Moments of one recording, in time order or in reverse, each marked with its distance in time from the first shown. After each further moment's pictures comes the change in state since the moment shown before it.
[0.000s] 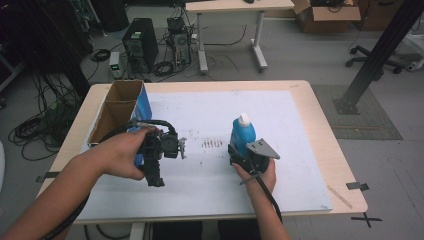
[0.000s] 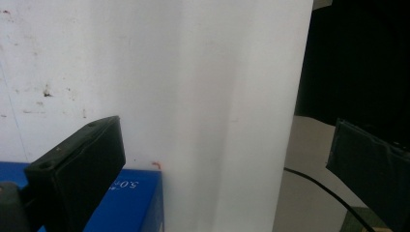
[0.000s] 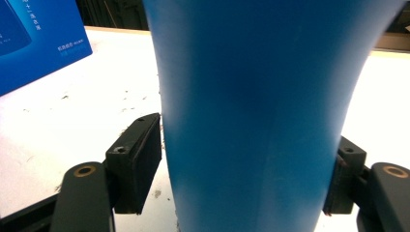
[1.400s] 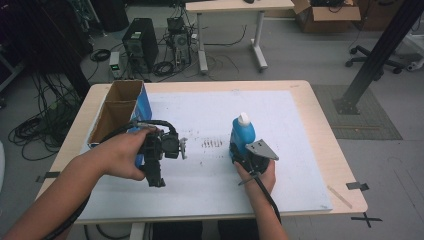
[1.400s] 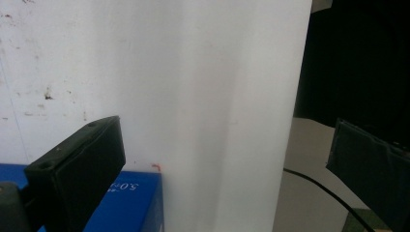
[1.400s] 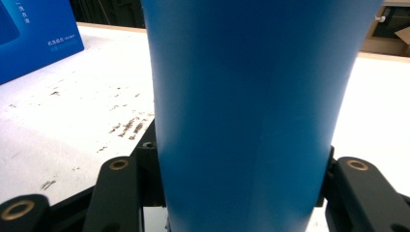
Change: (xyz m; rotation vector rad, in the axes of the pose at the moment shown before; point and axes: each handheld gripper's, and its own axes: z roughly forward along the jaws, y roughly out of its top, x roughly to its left) left arm -0.002 0.001 -0.001 -0.003 0.003 0.001; right arm 0.000 -0.003 0.002 -0.006 -0.026 -0.024
